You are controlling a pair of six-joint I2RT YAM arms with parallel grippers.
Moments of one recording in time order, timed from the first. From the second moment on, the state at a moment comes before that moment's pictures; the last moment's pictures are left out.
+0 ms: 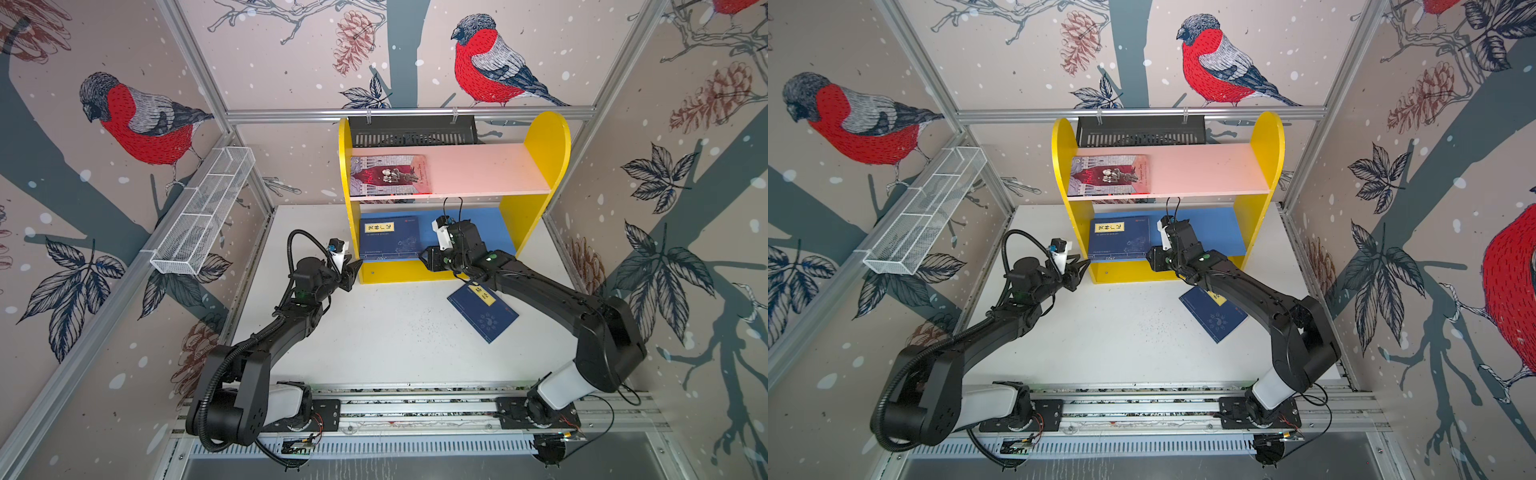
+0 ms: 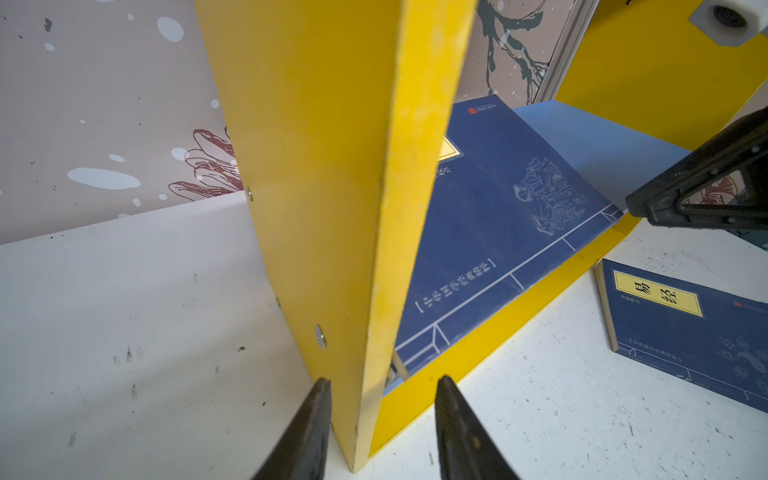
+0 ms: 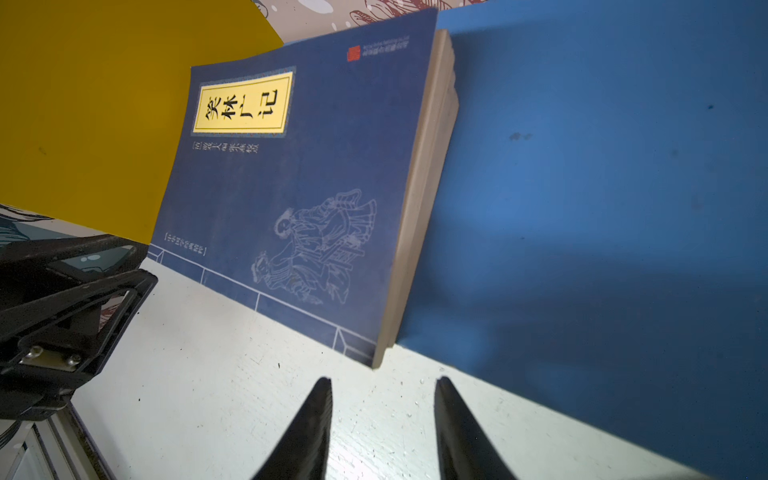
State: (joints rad) left arm -0.17 1.29 0.52 0.49 0.42 0.03; right arm 0.62 1.57 1.17 -0.25 -0.16 0.42
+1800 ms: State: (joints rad) left arm -0.18 1.30 0.52 0.50 0.42 0.03; right arm 0.64 1.63 1.22 -0.21 -0.18 0.41
